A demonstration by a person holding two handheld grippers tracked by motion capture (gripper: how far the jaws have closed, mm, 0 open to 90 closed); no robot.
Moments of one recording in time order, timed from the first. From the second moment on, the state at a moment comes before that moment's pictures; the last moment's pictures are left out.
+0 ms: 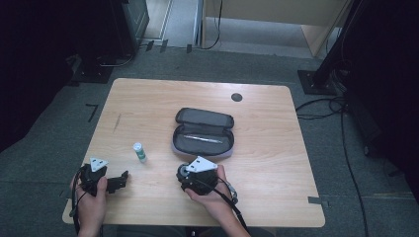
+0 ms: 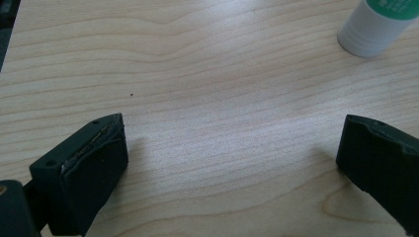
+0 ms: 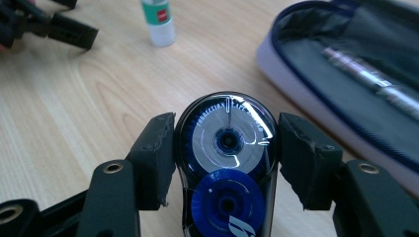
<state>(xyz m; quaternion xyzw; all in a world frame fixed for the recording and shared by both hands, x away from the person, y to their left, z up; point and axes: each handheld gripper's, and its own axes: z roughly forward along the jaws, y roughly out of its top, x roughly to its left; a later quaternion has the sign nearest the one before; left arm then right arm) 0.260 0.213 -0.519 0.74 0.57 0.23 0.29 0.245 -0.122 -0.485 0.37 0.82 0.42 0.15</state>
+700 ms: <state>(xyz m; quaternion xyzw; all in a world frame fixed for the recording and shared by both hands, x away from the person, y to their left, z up) 0.260 0.213 -0.519 0.74 0.57 0.23 0.29 0.270 -0.161 -0.443 0.39 0.79 0.44 0.19</state>
